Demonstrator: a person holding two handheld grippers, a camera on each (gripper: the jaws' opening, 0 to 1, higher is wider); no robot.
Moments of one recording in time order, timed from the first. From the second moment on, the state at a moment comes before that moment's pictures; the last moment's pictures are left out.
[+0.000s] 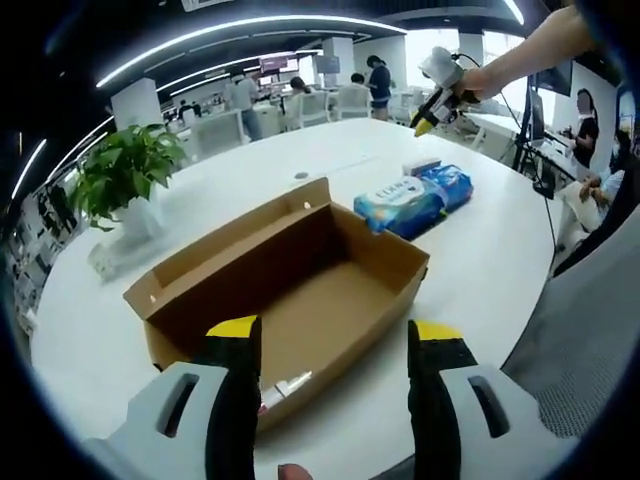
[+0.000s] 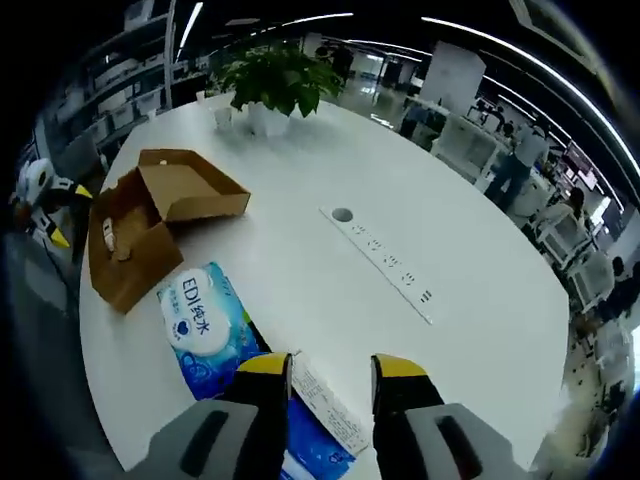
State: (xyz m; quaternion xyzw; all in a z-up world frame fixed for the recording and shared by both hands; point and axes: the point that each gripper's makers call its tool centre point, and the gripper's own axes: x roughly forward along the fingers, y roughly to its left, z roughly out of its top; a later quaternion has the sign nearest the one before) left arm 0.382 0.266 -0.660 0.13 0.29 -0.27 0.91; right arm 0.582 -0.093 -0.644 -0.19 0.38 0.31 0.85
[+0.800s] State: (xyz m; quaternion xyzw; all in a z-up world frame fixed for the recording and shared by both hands) left arm 0.383 0.258 -0.645 0.09 0.27 -0.28 0.92; right arm 0.505 0.051 -0.640 -0.12 0.32 0.38 0.86
